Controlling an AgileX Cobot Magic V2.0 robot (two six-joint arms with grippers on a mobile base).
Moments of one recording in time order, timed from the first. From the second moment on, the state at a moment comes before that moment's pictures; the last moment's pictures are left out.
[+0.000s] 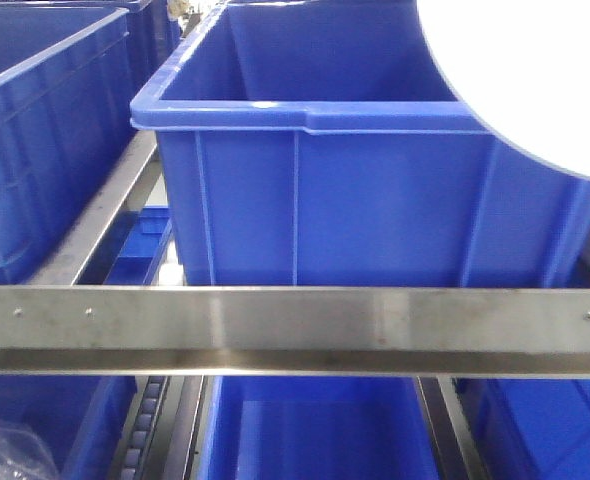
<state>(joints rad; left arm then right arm) -0.22 0.34 -0.26 0.06 0.12 0.01 0.16 0.41 -0.28 0.34 -0.04 -0.17</state>
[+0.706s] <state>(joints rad) -0.22 0.34 -0.26 0.06 0.12 0.01 0.16 0.41 -0.28 0.34 -0.04 -0.17</state>
